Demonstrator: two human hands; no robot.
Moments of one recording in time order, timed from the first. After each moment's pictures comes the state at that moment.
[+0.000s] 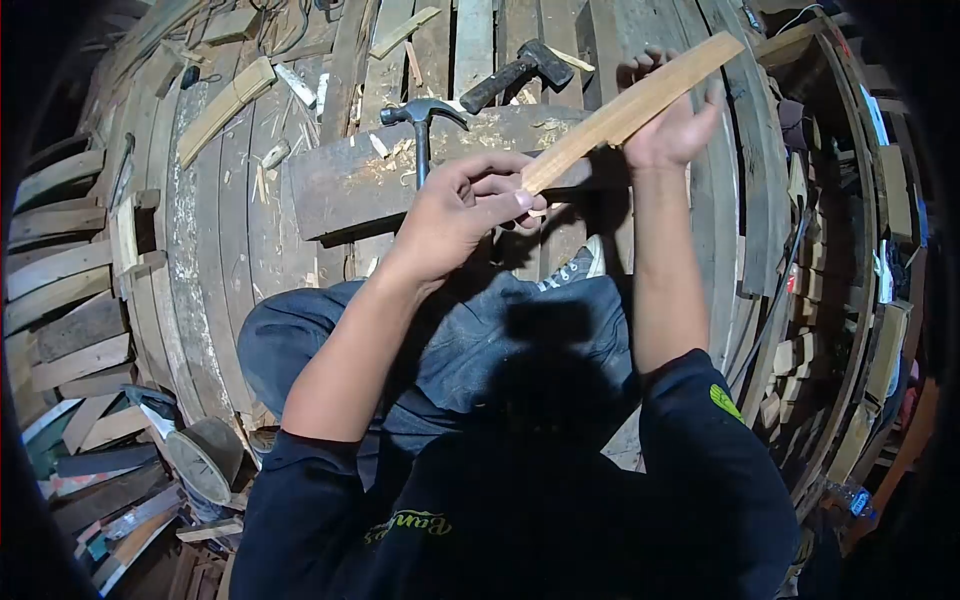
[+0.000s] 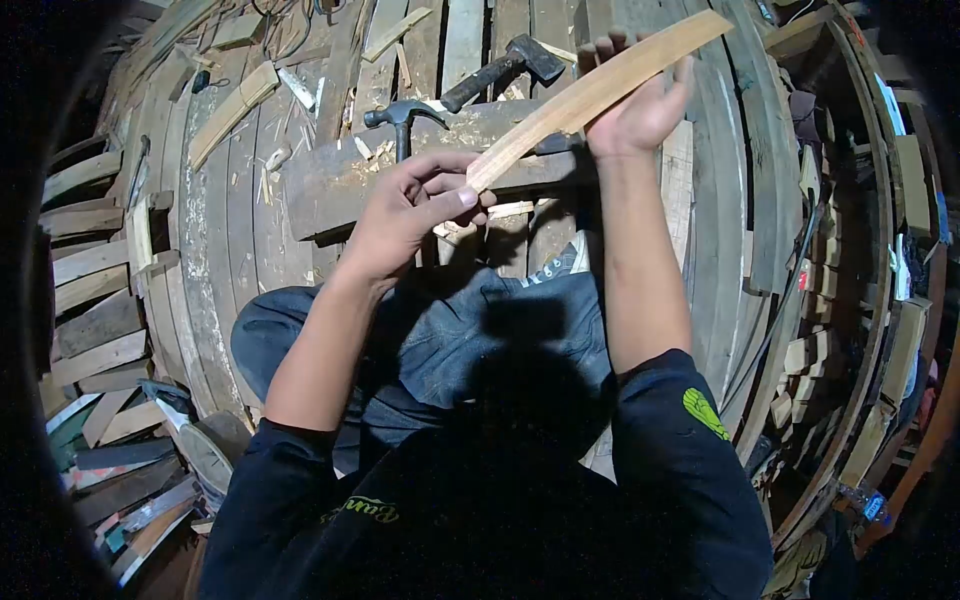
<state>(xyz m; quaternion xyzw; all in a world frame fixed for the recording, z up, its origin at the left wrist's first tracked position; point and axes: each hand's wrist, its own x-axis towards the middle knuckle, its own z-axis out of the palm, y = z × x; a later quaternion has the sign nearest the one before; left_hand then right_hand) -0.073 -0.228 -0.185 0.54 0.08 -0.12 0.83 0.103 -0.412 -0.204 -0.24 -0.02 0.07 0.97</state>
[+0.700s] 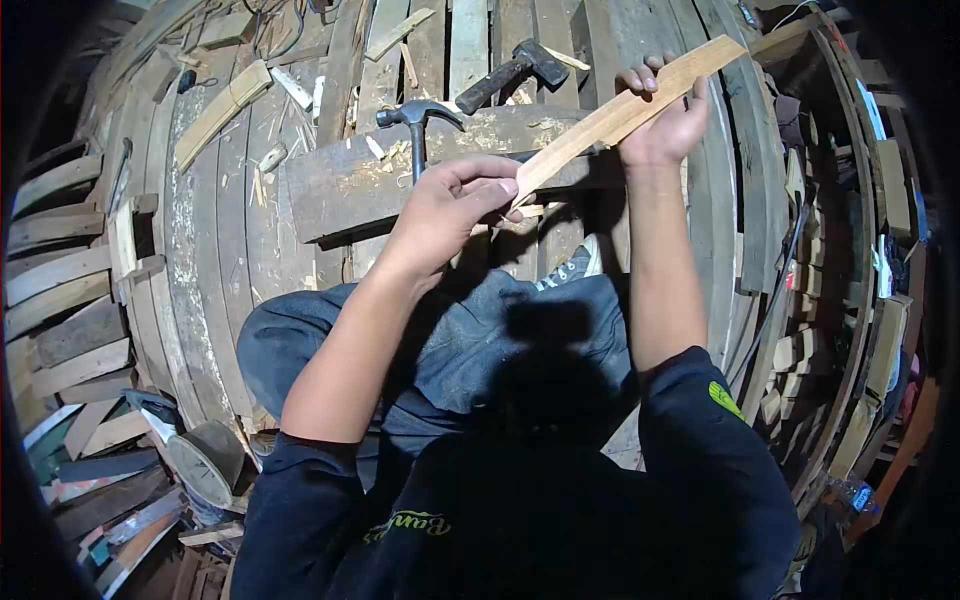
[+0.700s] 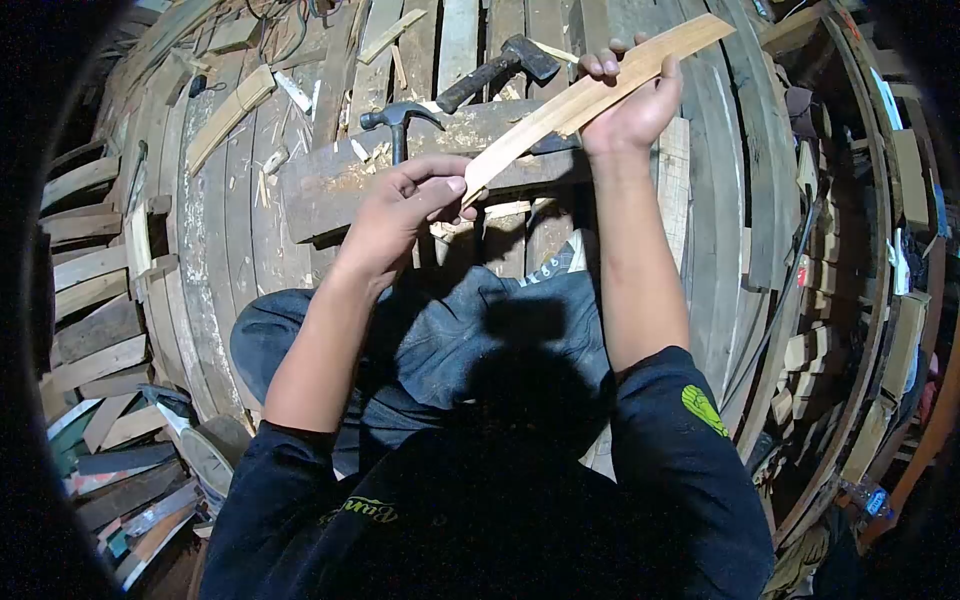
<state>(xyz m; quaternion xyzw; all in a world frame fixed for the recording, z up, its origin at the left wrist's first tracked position) -0.072 -0.229 -0.188 0.54 0.16 -0.13 0.81 0.106 -0.416 -0.212 -0.21 -0.03 0.06 0.98</state>
